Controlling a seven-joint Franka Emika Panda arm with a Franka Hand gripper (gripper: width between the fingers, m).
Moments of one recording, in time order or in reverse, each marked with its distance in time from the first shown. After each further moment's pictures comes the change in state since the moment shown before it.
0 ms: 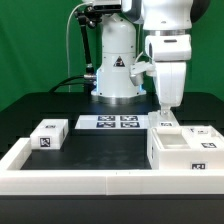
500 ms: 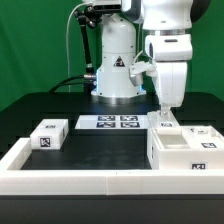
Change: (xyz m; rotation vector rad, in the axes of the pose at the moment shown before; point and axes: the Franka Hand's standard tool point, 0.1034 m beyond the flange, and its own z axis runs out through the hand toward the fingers) arm -0.003 0.008 -0.002 0.009 -0.003 -0.039
